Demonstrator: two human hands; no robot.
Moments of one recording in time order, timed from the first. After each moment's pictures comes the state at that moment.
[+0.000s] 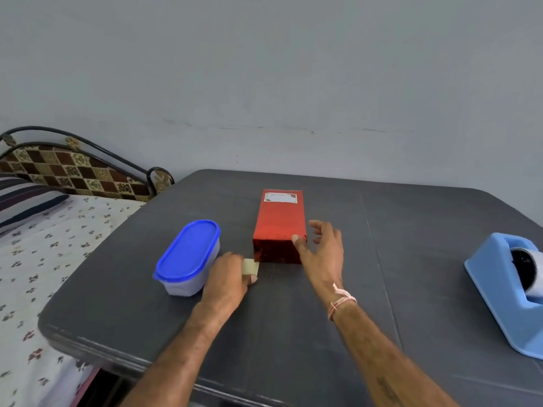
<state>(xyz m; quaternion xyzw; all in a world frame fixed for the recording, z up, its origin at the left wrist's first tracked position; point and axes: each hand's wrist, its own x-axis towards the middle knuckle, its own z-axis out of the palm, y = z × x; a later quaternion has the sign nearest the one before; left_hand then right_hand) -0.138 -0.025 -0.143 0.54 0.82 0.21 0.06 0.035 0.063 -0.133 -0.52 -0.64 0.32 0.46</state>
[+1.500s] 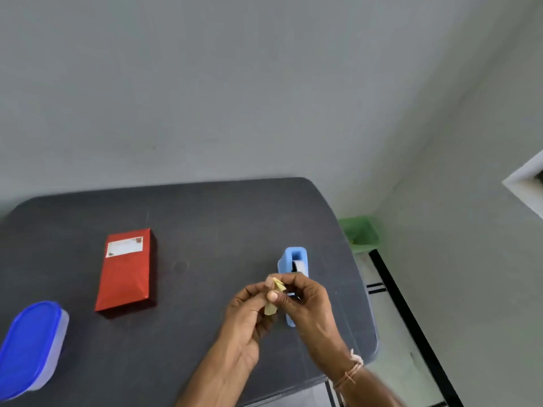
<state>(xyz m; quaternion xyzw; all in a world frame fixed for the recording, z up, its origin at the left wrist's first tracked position) 0.190 0.006 0.105 0.09 0.52 0.47 0.71 0.316 0.003 0.100 -0.51 -0.46 0.55 0.48</state>
